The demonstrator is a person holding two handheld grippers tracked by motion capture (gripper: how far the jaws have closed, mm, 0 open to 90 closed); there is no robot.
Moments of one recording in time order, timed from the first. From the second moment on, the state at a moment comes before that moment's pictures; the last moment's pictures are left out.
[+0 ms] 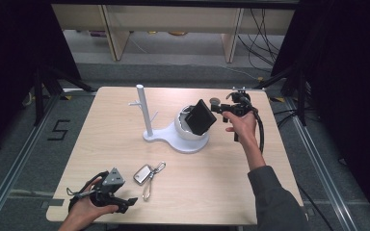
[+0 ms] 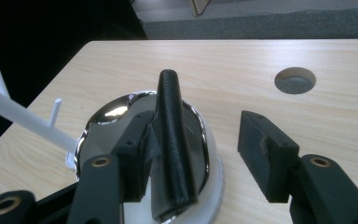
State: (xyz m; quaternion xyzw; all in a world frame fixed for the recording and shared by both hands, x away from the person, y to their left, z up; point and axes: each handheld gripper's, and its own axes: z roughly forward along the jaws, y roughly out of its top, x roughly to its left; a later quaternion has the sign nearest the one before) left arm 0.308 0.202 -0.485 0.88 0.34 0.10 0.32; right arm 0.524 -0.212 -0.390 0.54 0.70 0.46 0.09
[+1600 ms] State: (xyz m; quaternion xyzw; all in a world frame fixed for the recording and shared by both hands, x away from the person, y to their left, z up) left arm 0.312 0.213 -0.488 0.87 0.36 0.11 0.32; right arm 0.376 -0.244 -0.477 0.48 0.76 0.44 0.07
